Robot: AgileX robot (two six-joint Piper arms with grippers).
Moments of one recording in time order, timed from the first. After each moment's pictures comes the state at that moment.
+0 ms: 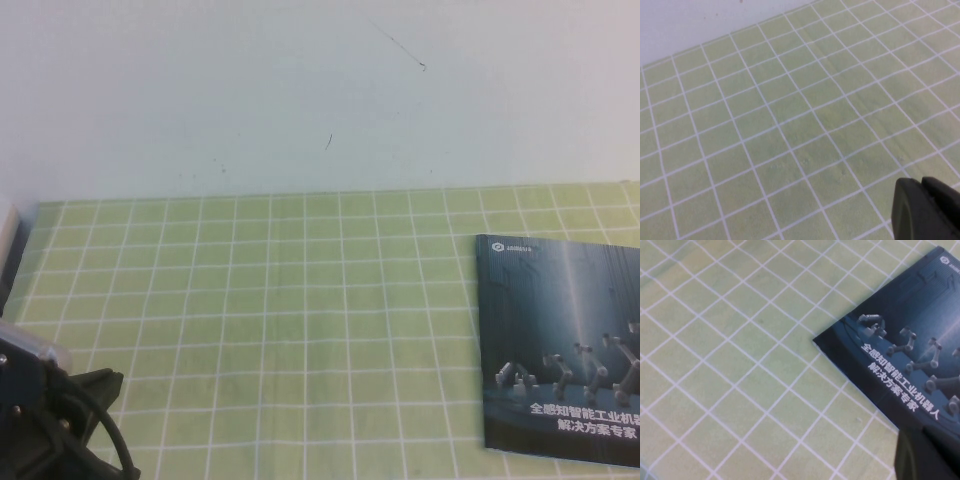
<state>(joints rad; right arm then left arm) -0.05 0.37 -0.56 0.46 1.15 -0.82 -0.56 0.72 -0.42 0.47 0.32 -0.48</state>
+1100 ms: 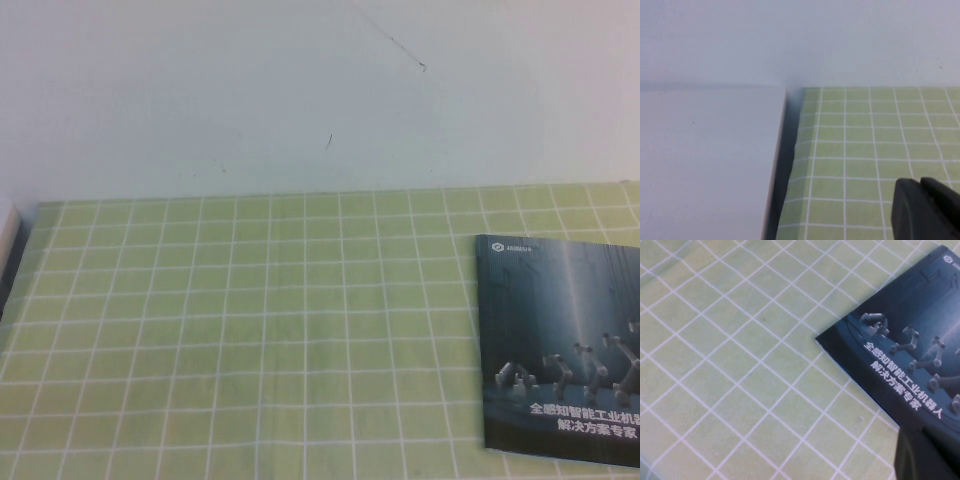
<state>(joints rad) -0.05 0.37 -0.56 0.47 1.15 -0.82 -0.10 0.16 -0.39 0.36 0.63 -0.36</state>
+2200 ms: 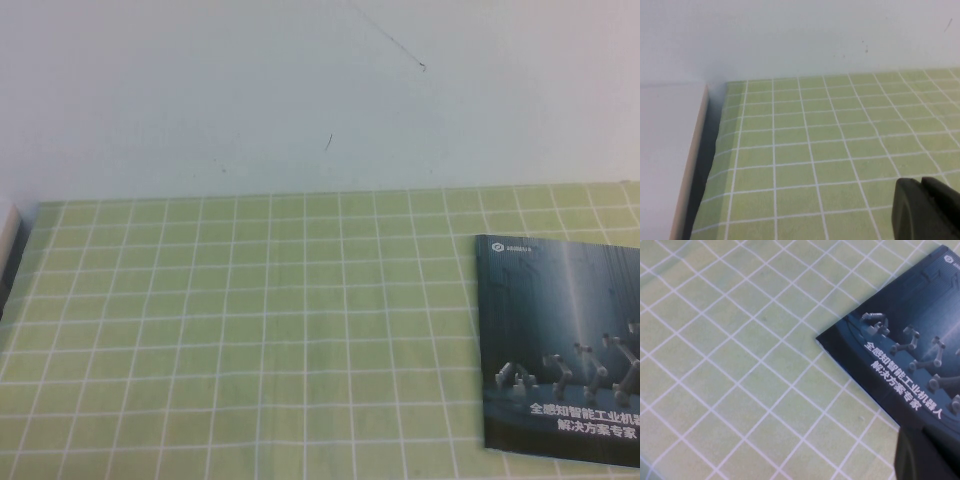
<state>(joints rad) -0.05 0.37 -0.56 0.47 1.15 -0.83 -0.10 -0.01 0.02 0.03 0.25 -0.08</state>
